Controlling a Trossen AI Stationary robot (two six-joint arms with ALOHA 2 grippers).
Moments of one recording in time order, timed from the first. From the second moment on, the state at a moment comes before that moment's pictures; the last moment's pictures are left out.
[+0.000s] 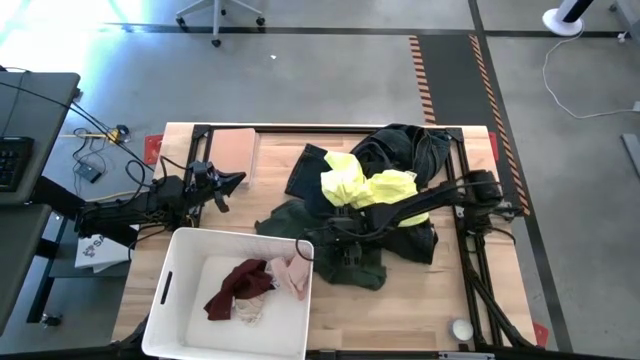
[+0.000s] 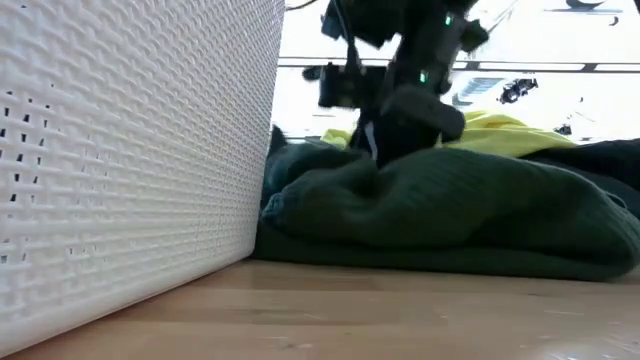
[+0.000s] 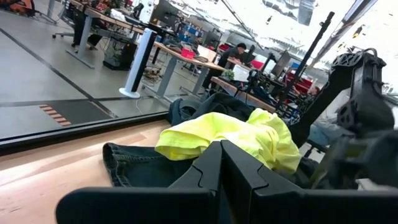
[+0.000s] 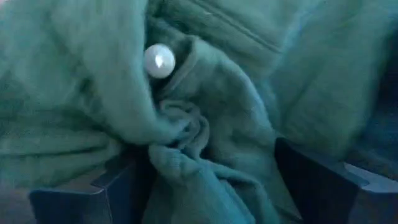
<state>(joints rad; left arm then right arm) 0.12 0.00 0.09 -0.04 -0.38 -0.41 0.17 1.95 1.27 -0.48 0.04 0.02</state>
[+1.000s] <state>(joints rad) 0.12 0.00 0.09 -0.06 -0.37 -0.41 0.24 1.81 1.25 -0.91 0.03 0.16</state>
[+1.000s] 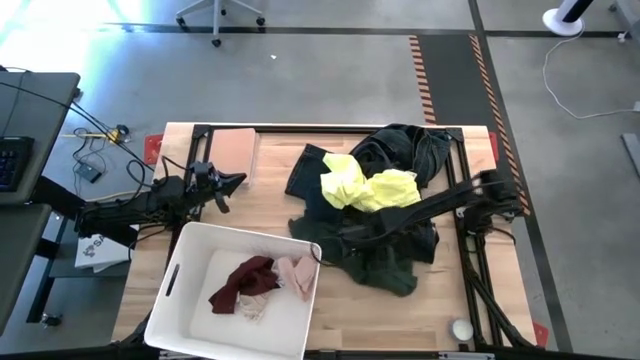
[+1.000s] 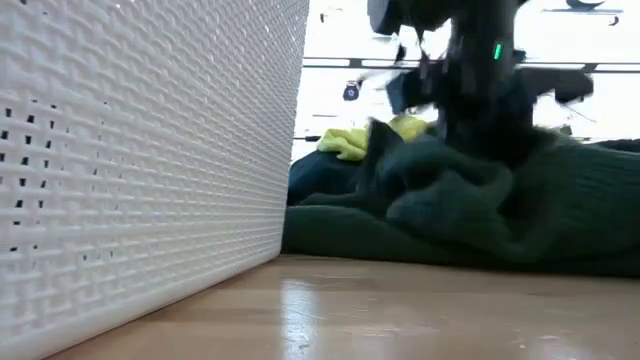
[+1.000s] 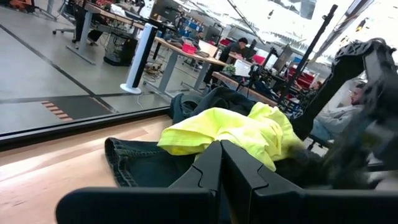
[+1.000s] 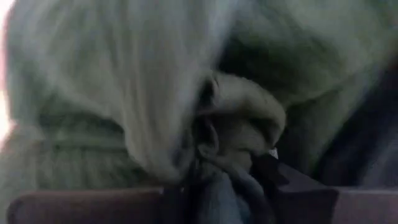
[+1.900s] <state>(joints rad) 0.12 0.00 0.09 -0.05 -0.38 -0.41 0.24 1.50 1.26 0.62 0.08 -0.43</state>
